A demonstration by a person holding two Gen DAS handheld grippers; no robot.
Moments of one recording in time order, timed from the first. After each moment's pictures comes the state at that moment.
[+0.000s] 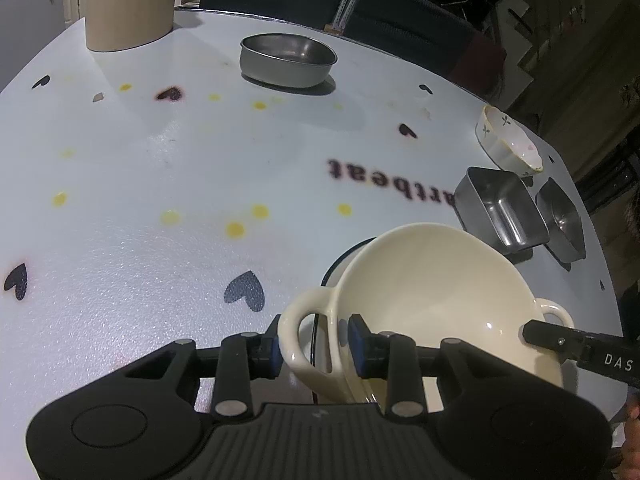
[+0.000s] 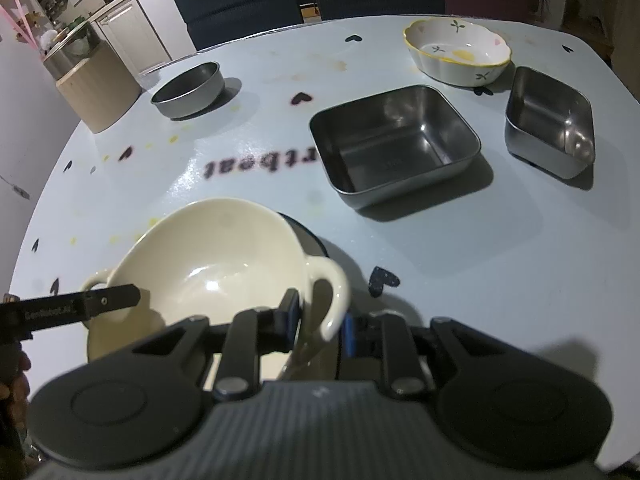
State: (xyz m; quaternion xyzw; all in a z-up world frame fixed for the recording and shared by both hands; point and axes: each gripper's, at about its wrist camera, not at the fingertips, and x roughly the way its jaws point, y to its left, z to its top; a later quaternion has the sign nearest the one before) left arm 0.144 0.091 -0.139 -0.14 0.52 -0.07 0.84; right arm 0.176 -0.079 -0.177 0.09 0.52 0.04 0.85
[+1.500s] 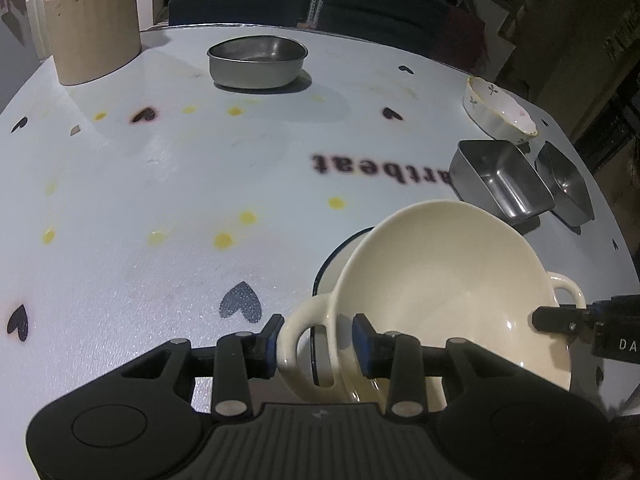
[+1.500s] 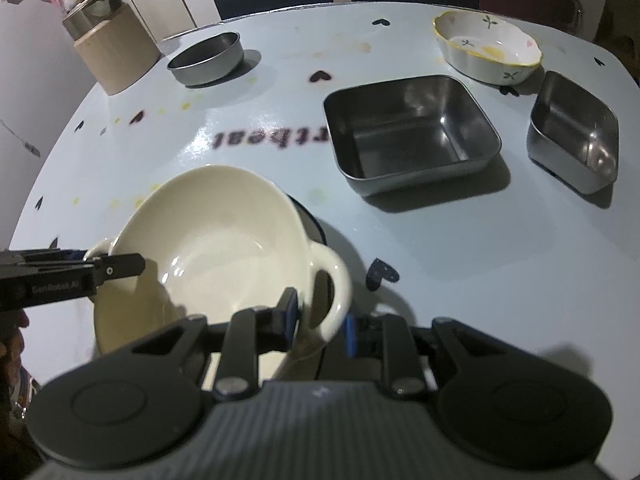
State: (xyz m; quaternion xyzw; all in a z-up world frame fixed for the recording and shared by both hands) left arm 0.149 0.077 -0.144 -0.07 0.52 -0.09 0.85; right arm 0.182 -0.081 -0.187 0.04 0.54 0.08 0.83
